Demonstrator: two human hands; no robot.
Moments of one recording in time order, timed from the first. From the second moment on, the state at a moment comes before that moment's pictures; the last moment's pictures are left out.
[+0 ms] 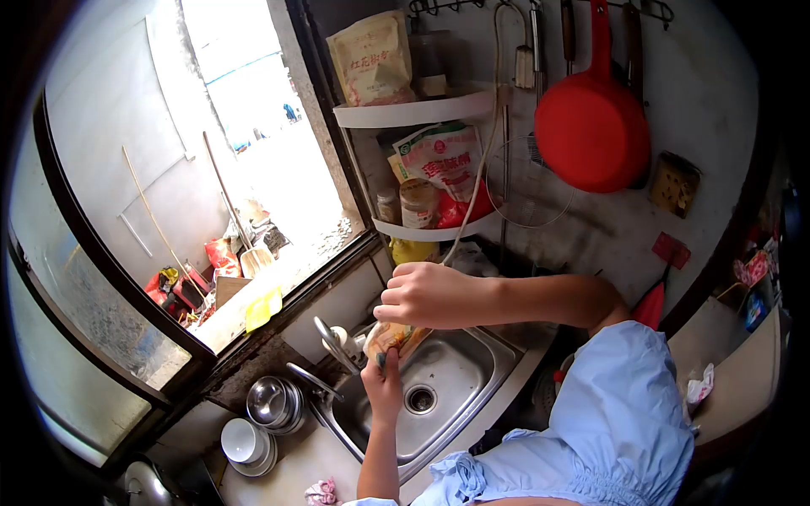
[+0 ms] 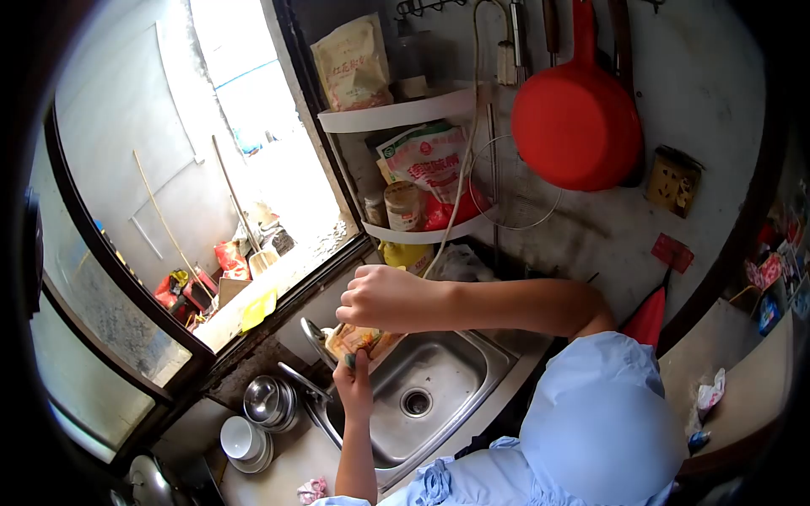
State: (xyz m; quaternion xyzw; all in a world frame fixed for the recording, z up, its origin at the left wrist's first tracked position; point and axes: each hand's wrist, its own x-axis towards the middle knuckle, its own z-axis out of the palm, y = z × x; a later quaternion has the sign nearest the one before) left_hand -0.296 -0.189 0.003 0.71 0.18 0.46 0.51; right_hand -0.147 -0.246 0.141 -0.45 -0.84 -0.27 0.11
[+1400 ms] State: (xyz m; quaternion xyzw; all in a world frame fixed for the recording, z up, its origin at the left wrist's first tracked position) left_hand 0.035 -0.076 0.262 0.83 0.07 0.51 0.22; right_hand -0.065 -0.345 0.075 -0.69 -0.49 -0.11 0.52
